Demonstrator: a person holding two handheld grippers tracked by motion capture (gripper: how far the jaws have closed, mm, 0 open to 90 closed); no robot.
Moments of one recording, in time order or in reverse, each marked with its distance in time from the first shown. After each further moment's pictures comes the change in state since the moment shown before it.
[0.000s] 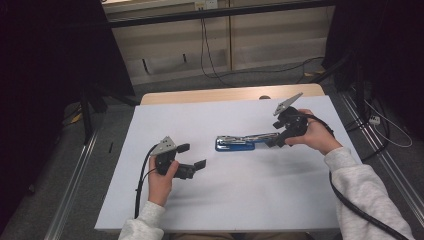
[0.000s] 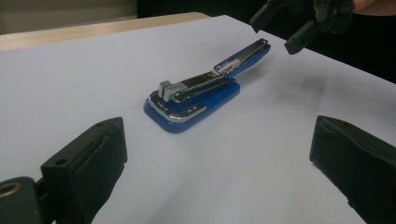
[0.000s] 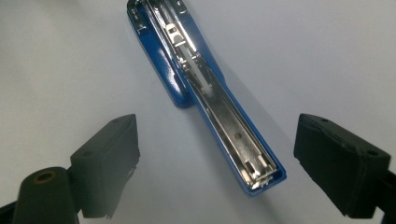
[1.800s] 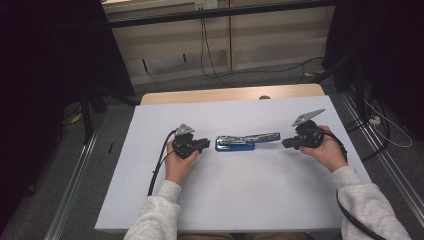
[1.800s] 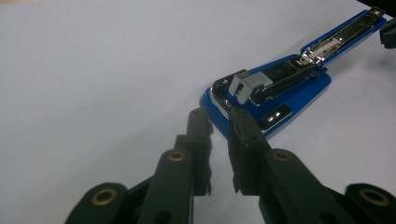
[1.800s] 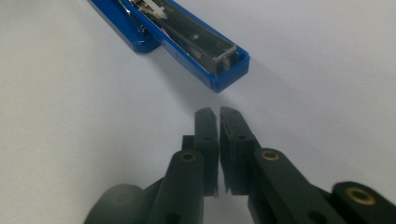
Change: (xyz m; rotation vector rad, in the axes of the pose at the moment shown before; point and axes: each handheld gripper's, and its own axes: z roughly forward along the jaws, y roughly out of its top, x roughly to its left) left arm 0.033 0.009 0.070 0.175 0.159 -0.072; right arm 0.001 -0.062 -0.005 -0.055 -0.117 0.149
